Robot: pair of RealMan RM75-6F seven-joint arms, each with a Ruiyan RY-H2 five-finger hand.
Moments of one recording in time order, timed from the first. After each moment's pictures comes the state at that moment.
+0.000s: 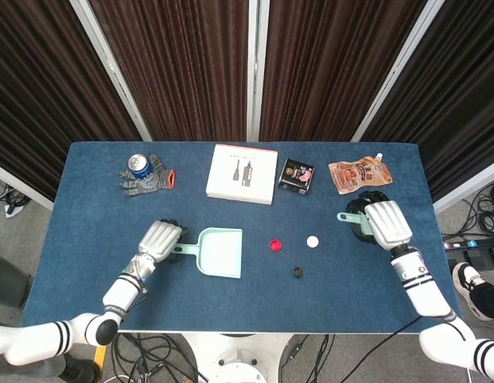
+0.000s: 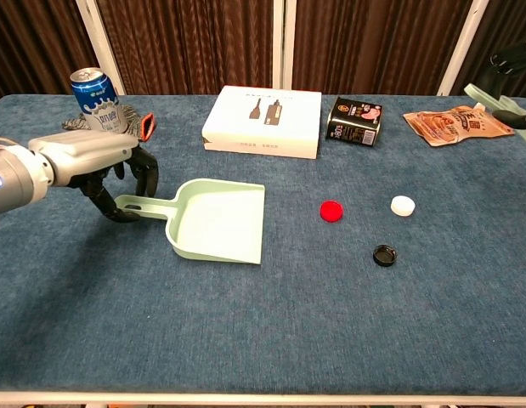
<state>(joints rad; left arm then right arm) -0.69 -1.60 -0.16 -1.44 1.02 0.86 0.46 0.53 -1.31 0.15 -1.39 -1.41 1.10 0.06</state>
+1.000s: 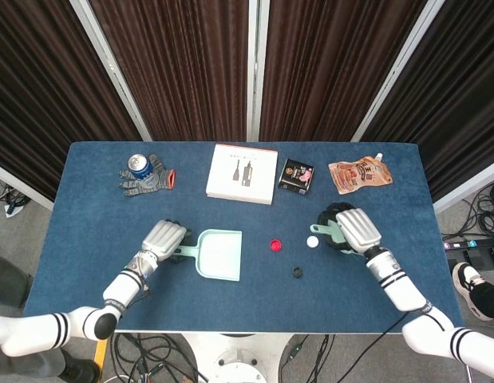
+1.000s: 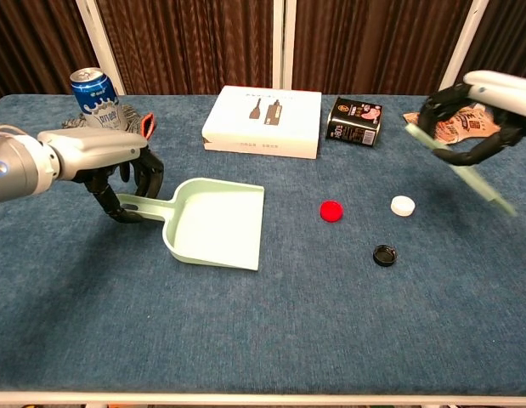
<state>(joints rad) -0.78 -1.53 -0.13 -1.50 0.93 0.78 0.47 0.61 -1.44 0.10 -1.25 -1.51 1.01 0.32</state>
